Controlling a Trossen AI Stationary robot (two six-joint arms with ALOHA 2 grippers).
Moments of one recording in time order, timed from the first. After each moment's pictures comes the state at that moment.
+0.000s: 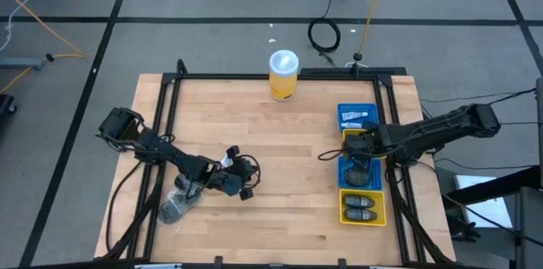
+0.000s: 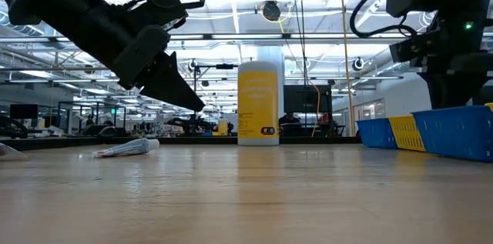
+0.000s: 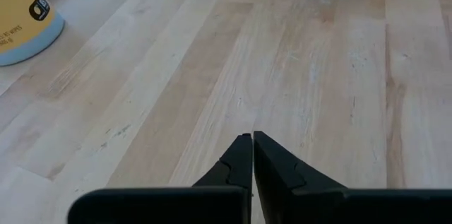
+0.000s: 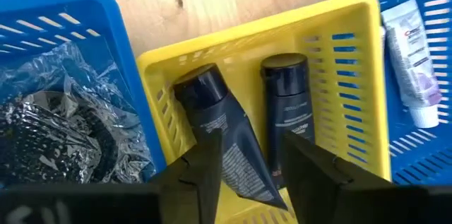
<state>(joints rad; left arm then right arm) -0.39 1.67 0.72 0.21 -0.63 -0.38 0.12 1.12 0.65 -1.09 0.29 0.38</state>
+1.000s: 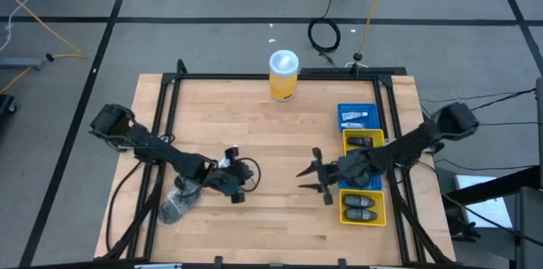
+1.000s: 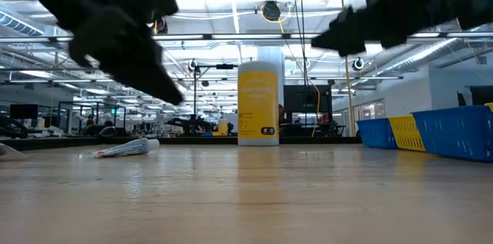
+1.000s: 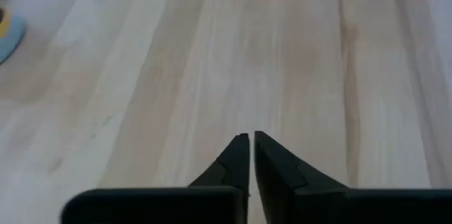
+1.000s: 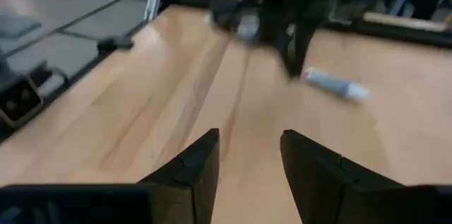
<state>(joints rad) -0.41 1.57 0.76 -0.04 -0.49 -0.30 0.35 1.43 0.48 0.65 0.15 -0.02</state>
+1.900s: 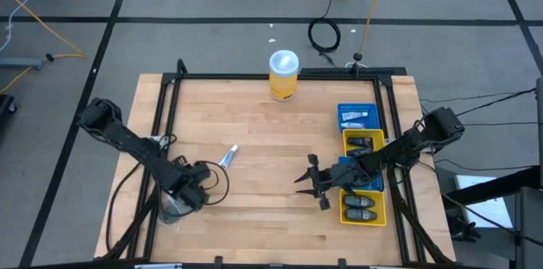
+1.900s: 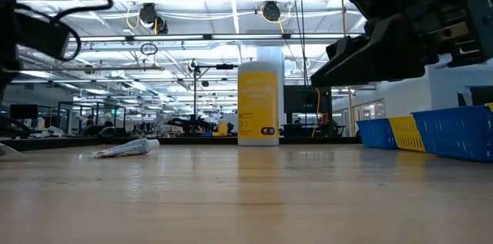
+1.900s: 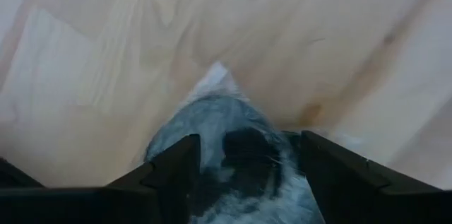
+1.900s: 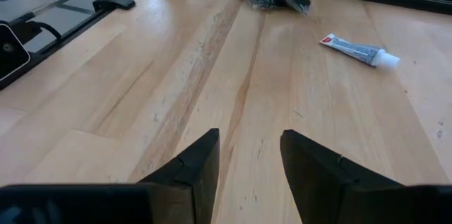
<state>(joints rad) -0.65 1.42 0.77 -1.00 -0.12 -1.23 0.37 1.59 0.48 0.73 0.15 -0.01</state>
